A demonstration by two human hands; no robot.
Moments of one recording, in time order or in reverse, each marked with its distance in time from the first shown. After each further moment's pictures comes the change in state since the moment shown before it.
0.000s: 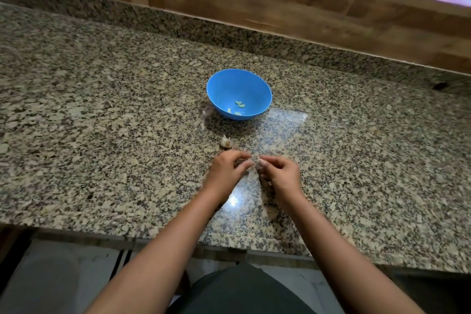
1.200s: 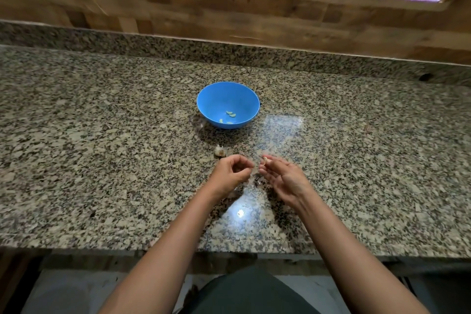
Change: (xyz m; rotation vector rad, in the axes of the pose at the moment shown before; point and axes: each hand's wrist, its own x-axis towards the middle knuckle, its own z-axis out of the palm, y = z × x) left_hand -0.001 0.028 -0.007 -0.431 -0.243 -0.183; right_hand -0.011 -0.024 -0.025 0.711 -0.133 0.298
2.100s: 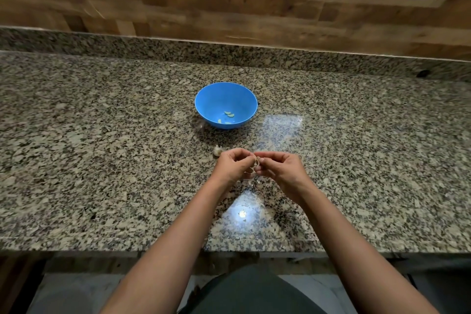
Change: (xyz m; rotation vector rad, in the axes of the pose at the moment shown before) left_hand 0.010 0.015 0.012 -0.245 0.079 -0.109; right_hand -0.002 -0.007 -0.001 -0.435 -0.152 -0.187
